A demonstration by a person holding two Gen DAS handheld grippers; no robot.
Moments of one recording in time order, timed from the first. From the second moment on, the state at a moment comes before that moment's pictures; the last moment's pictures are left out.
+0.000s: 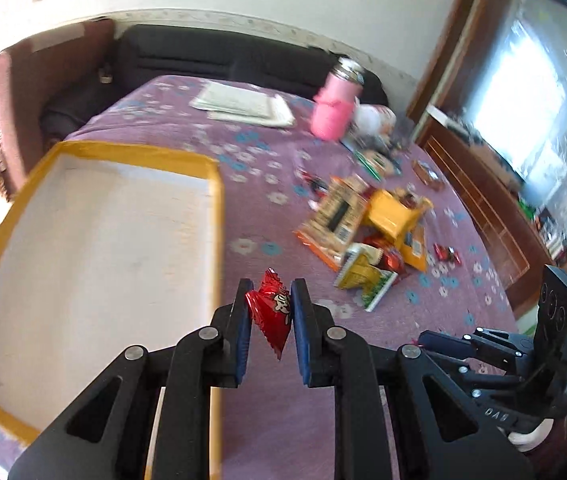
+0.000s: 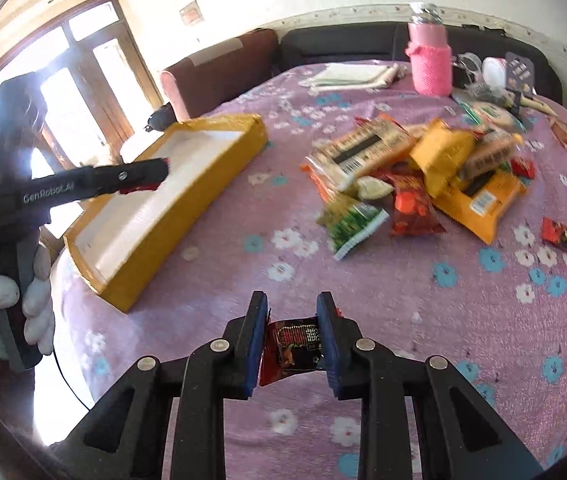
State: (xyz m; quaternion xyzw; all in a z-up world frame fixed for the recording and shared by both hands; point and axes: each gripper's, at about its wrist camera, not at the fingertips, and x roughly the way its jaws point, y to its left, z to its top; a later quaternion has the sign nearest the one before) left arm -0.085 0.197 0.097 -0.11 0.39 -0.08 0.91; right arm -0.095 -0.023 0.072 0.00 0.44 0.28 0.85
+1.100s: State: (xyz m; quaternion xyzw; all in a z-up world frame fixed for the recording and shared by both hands) left arm -0.131 0.372 0.054 -0.20 0.39 0.10 0.89; right arm -0.074 0.237 0.044 -0.03 0.48 0.41 0.77
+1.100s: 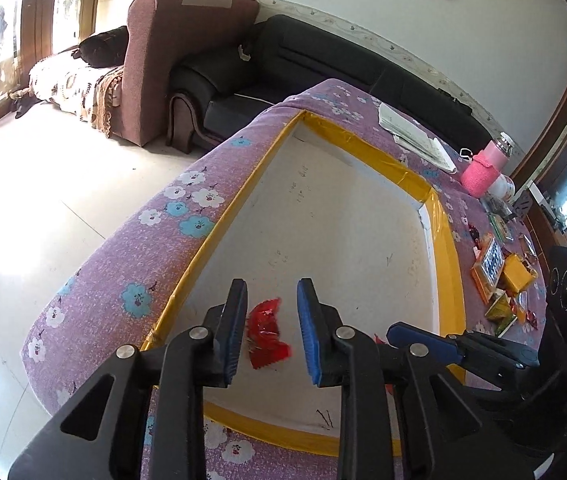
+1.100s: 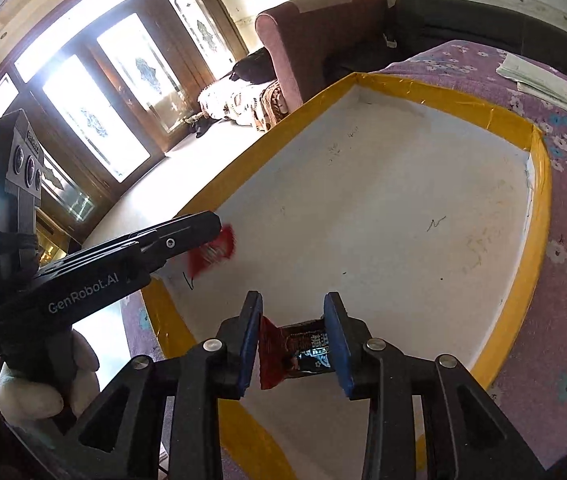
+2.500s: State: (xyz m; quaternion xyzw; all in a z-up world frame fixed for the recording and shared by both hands) left arm -0.112 0.200 0.116 -0.13 0.39 -0.05 0.91; right arm 0.011 -0.028 0.050 0.10 0.48 0.19 0.85
